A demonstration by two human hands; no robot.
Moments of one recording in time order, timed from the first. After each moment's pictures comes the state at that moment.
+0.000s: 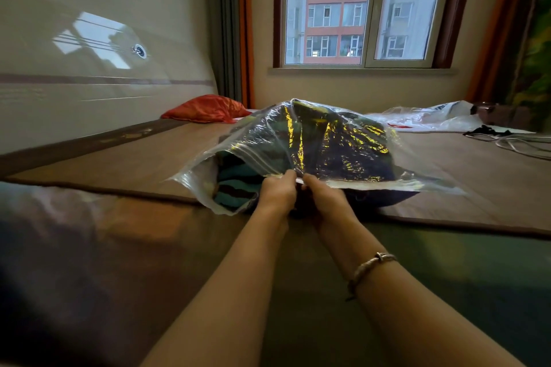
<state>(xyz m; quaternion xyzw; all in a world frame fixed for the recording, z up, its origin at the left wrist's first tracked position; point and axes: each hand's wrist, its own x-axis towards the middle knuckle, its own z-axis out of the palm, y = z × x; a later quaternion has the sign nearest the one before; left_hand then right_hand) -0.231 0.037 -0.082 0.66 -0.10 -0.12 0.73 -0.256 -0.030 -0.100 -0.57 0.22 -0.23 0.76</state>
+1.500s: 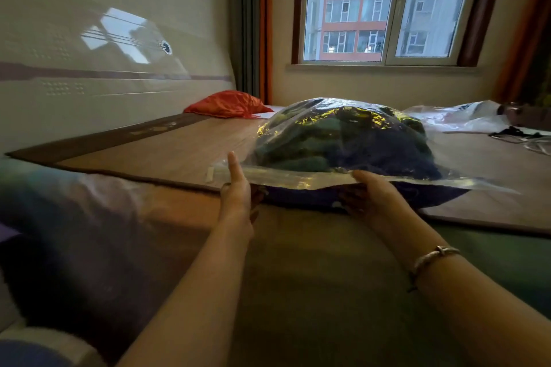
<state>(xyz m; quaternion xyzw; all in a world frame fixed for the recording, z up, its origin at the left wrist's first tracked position) -0.196 0.132 -0.098 0.57 0.04 -0.14 0.81 -0.281 -0.047 -0.089 -0.56 0.24 -0.22 0.76</state>
